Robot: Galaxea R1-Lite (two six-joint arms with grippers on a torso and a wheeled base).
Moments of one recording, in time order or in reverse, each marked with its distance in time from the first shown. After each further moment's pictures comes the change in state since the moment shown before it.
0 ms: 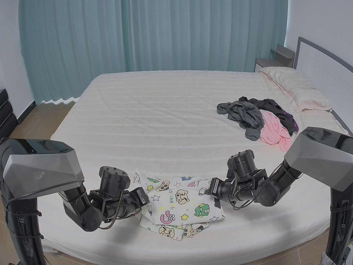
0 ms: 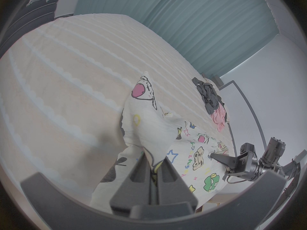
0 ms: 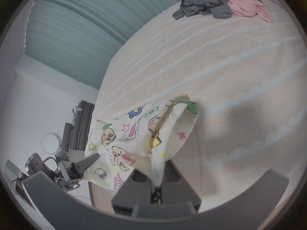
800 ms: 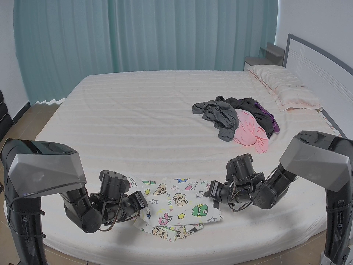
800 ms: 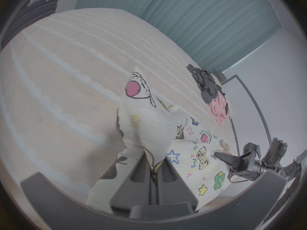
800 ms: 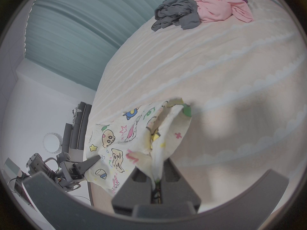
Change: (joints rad) left arm 0.023 0.037 0.024 -0.001 0.033 0.000; right arm -0.009 0.050 0.015 -0.066 -0.013 -0.013
